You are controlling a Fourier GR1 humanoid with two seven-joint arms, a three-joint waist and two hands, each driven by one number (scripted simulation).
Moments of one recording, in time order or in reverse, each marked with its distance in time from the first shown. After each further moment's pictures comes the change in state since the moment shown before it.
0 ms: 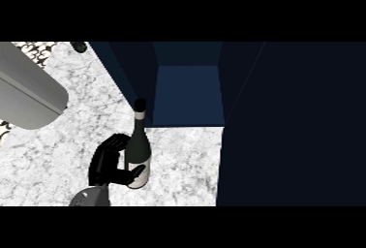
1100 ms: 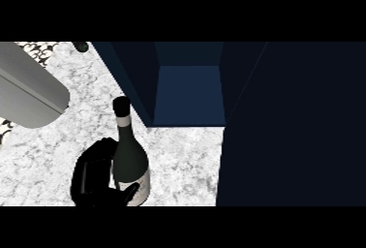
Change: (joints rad) left arm 0.276 -0.010 -0.225 -0.657 0.119 0.173 0.114; right arm -0.005 0.016 -0.034 0.011 -0.005 0.018 -0.004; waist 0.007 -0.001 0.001
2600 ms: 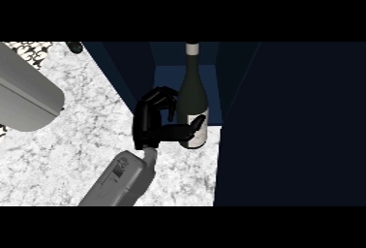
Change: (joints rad) left arm -0.554 -0.001 -0.270 0.283 0.113 0.623 0.177; right arm 0.027 0.022 -0.035 -0.001 -0.018 0.058 -0.010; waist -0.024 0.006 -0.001
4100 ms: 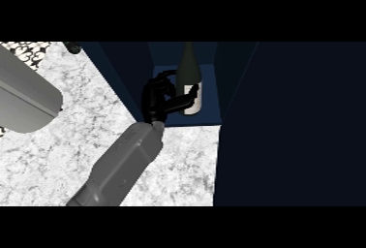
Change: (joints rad) left arm -0.315 0.000 0.017 0.548 0.424 -0.058 -0.267; right arm 0.030 0.023 -0.040 0.003 -0.021 0.055 -0.003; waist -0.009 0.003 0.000
